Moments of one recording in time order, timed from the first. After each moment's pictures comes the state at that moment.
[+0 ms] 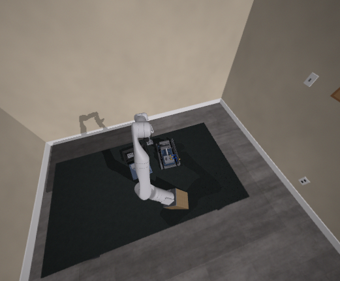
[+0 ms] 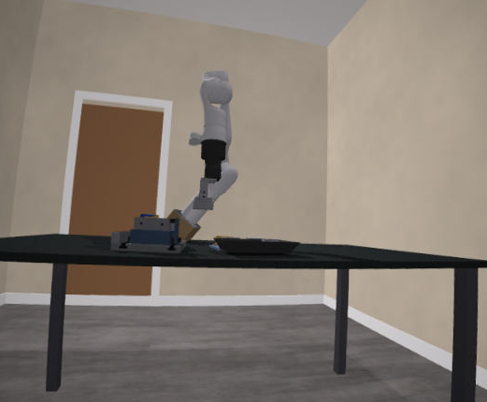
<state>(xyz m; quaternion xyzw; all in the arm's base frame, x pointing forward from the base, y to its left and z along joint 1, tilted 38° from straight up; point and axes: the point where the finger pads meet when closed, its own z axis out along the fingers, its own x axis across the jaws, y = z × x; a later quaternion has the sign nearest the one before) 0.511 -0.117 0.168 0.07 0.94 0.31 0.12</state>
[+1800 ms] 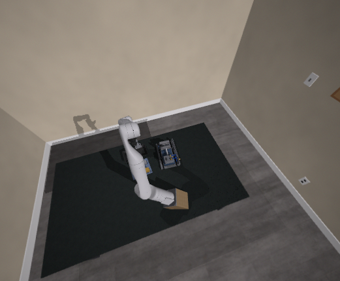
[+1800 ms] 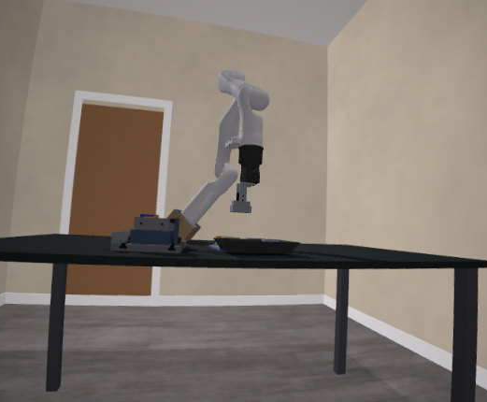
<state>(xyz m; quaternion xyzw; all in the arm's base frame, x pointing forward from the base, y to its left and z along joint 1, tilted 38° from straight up) 0.516 -0.020 0.234 0.02 0.95 0.30 0.13</state>
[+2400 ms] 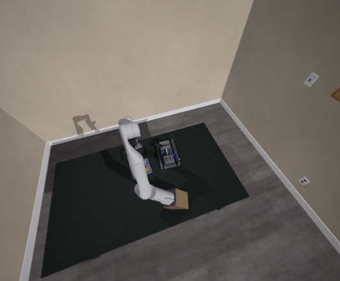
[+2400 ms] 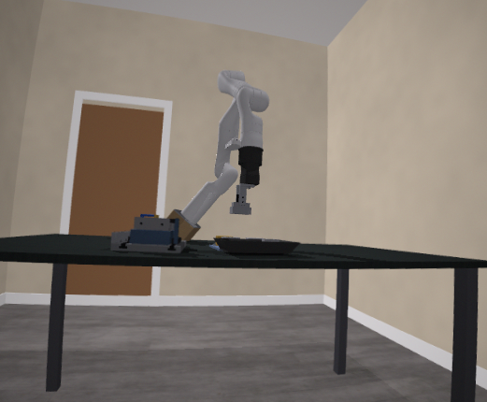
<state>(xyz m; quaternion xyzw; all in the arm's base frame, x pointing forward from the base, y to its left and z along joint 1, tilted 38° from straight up) 0.518 -0.018 0.230 0.02 0.95 0.30 0.13</state>
